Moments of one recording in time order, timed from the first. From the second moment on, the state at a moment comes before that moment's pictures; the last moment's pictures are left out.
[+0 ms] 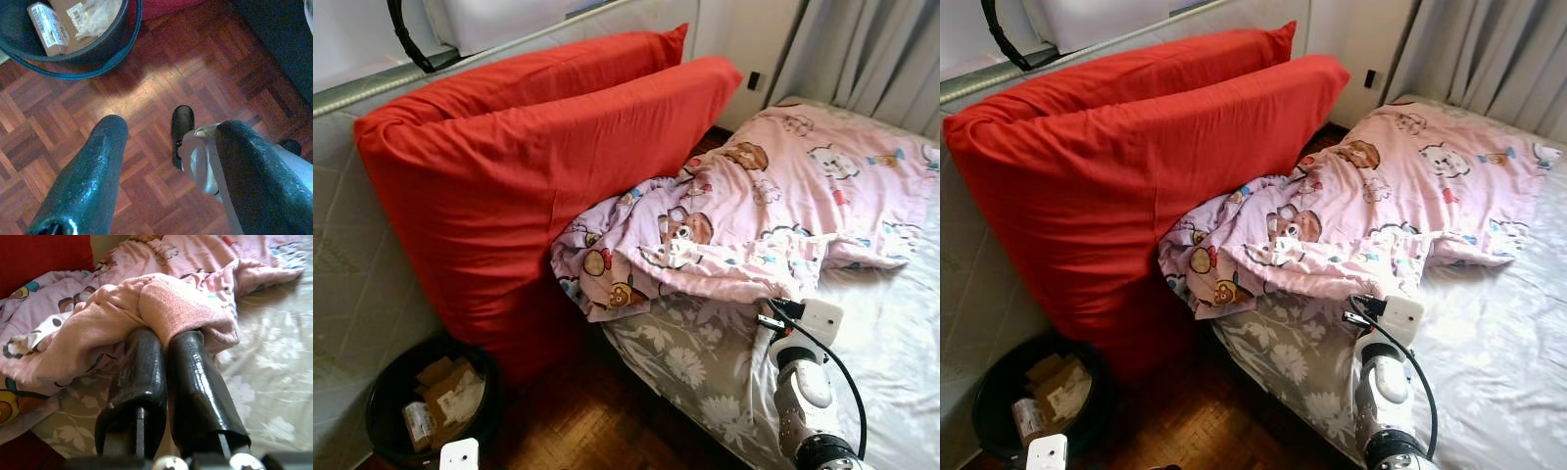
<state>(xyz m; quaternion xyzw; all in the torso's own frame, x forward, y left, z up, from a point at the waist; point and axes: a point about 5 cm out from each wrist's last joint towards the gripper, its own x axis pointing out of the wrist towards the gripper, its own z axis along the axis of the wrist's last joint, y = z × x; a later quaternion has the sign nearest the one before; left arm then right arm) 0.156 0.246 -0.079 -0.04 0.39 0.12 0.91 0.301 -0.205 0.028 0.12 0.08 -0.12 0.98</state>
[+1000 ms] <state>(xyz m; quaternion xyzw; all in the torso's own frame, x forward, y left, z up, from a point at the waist) 0.154 0.249 -0.079 -0.03 0.40 0.12 0.91 0.319 -0.210 0.060 0.08 0.01 -0.13 0.99</state>
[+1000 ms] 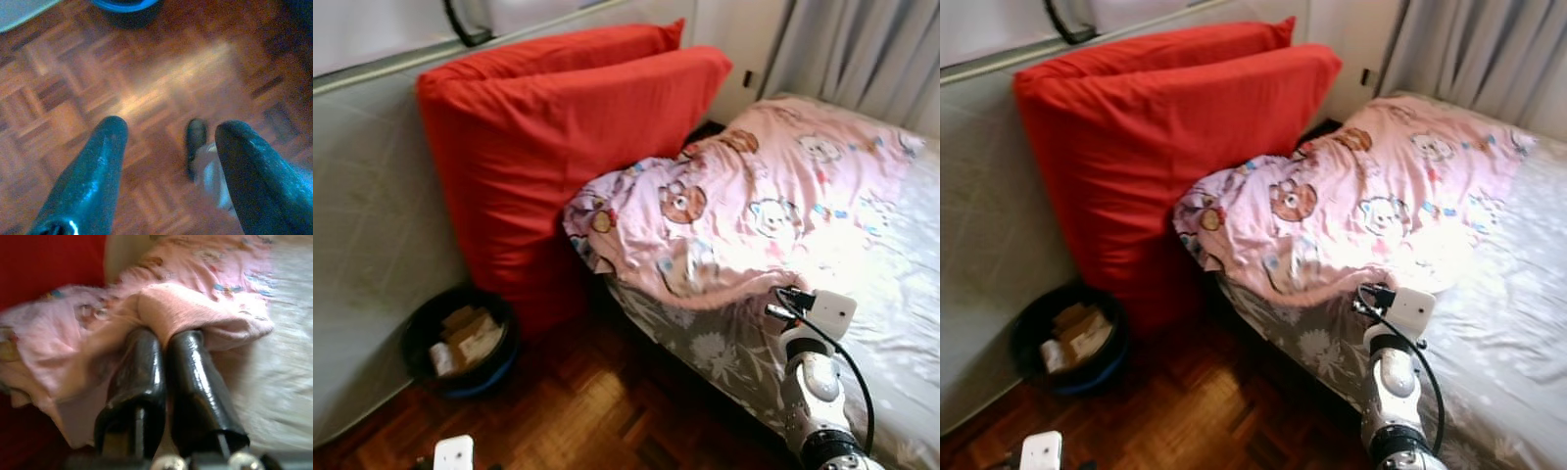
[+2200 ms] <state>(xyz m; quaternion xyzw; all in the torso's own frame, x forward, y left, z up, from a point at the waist) 0.154 0.246 -0.079 -0.02 0.40 0.11 0.91 0.248 -0.216 -0.039 0.04 0.34 -0.13 0.93</state>
